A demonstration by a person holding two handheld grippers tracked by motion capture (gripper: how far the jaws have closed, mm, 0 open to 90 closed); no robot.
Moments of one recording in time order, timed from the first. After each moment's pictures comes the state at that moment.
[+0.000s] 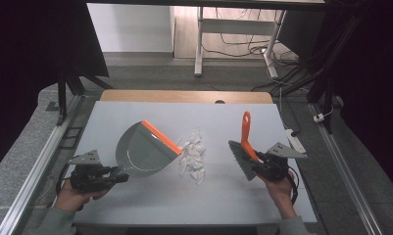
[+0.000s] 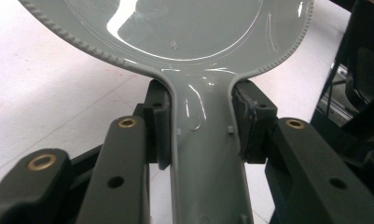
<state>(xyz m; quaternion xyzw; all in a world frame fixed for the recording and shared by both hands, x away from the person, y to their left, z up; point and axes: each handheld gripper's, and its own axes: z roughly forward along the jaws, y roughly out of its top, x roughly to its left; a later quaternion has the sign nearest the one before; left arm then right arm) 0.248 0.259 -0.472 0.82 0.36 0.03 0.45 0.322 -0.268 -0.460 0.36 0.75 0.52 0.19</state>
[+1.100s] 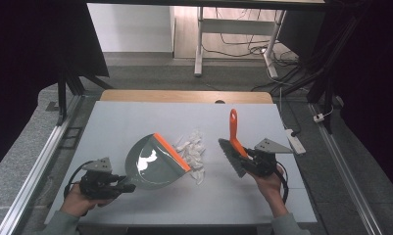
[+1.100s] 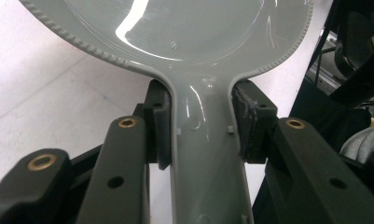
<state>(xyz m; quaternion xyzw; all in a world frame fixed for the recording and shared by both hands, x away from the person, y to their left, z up) 0.243 0.242 -0.485 0.85 0.34 0.00 0.41 0.333 -0.237 -0.461 0.34 0.77 0.51 0.19</state>
